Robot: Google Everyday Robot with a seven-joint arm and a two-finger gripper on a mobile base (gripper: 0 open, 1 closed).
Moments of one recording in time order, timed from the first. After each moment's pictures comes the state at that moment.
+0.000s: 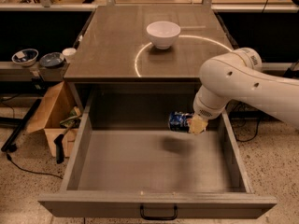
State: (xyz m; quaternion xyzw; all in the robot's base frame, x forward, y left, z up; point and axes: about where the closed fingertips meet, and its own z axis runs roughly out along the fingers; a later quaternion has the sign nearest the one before) arm 0.567 -0.175 0.707 -0.53 0.83 -0.06 0.14
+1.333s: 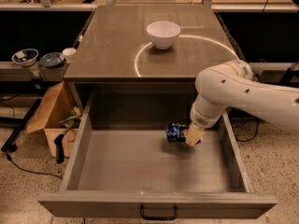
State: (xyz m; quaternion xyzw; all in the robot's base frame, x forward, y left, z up) arm 0.555 -0.168 0.666 -0.53 0.84 -0.03 0.11
